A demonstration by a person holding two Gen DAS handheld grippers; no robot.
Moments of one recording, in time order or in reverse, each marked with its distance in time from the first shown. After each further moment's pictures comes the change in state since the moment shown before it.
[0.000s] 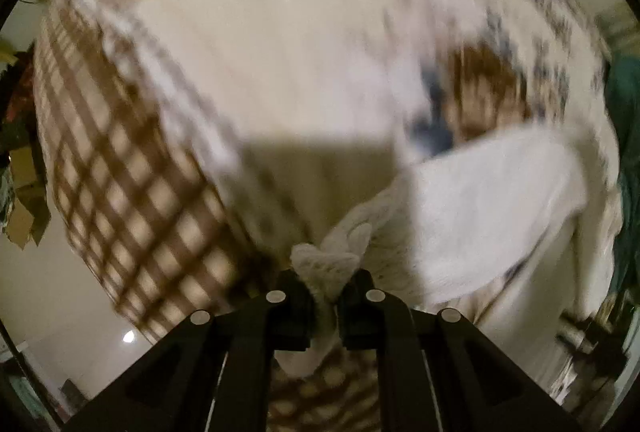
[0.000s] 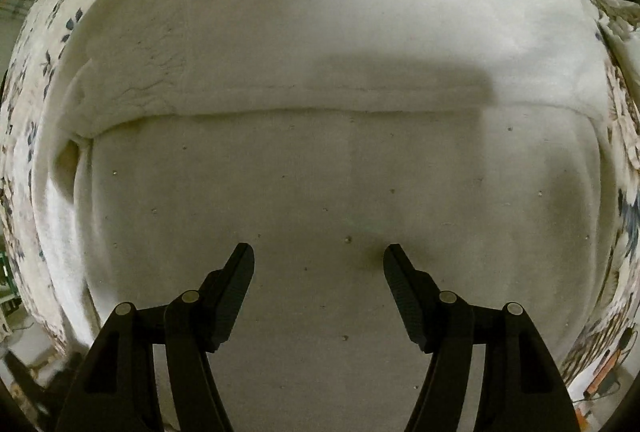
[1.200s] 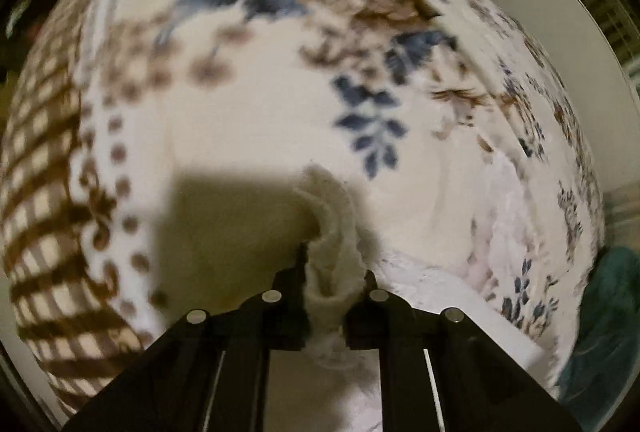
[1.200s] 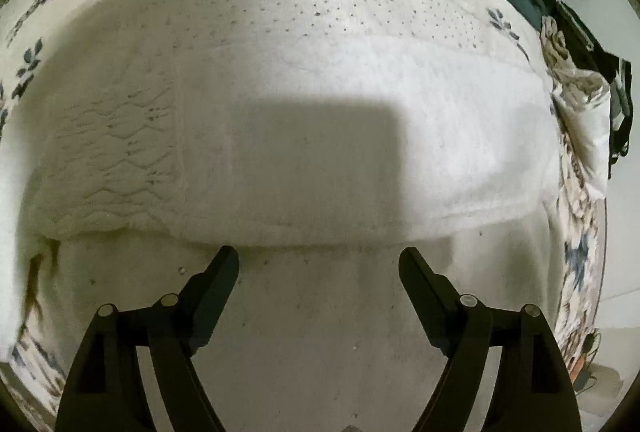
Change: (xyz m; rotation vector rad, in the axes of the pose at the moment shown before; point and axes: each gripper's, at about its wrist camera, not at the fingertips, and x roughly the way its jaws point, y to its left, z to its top) left arm 0.026 0.032 0.116 -0.368 -0.267 -0.119; right arm -0.012 0.029 -0.015 0.031 -0.220 -0.320
